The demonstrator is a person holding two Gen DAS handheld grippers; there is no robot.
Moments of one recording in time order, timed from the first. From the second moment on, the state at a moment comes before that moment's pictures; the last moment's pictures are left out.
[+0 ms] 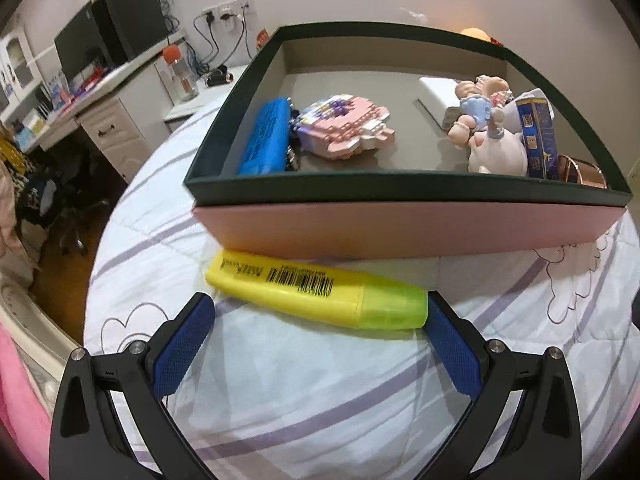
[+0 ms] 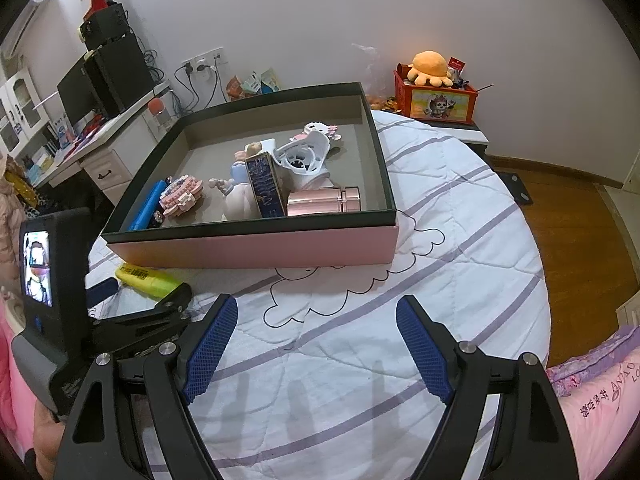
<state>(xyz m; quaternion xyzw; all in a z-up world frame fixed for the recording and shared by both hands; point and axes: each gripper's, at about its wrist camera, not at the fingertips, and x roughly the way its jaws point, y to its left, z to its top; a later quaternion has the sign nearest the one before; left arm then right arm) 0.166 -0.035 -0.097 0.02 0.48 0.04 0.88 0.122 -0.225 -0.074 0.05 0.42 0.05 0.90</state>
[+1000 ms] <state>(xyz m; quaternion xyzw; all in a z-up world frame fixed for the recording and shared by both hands) 0.172 0.018 -0.101 -0.07 0.47 0.13 0.87 0.131 -0.201 -0.077 0.03 0.43 0.08 0.90</state>
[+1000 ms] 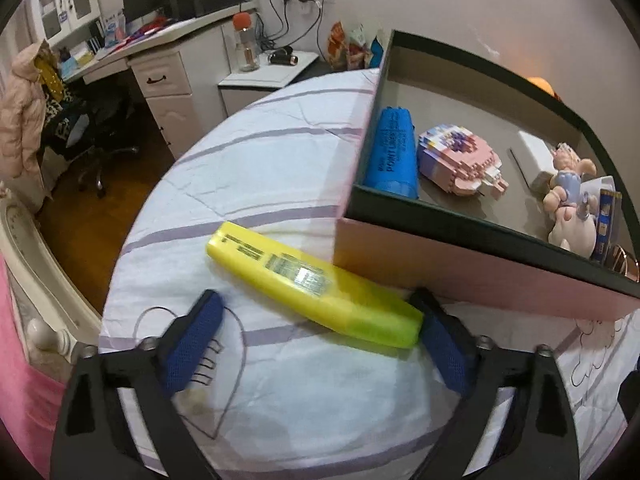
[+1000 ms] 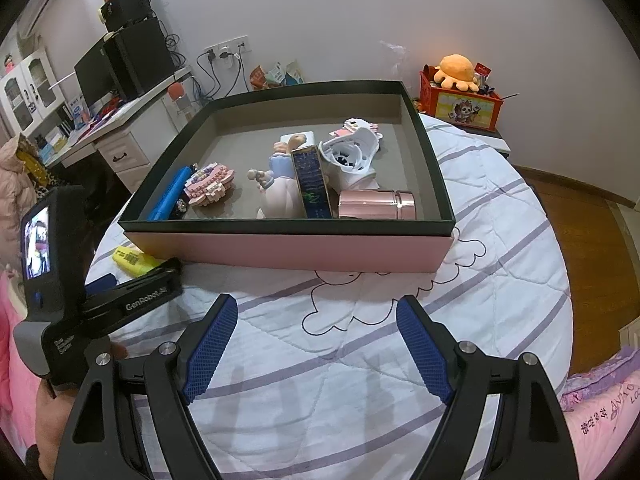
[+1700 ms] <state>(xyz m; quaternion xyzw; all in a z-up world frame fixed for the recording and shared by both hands) 0.161 0.067 -0.098 -0.05 0.45 0.11 0.88 0.131 -0.180 -0.079 0.02 0.43 0.09 0.90</state>
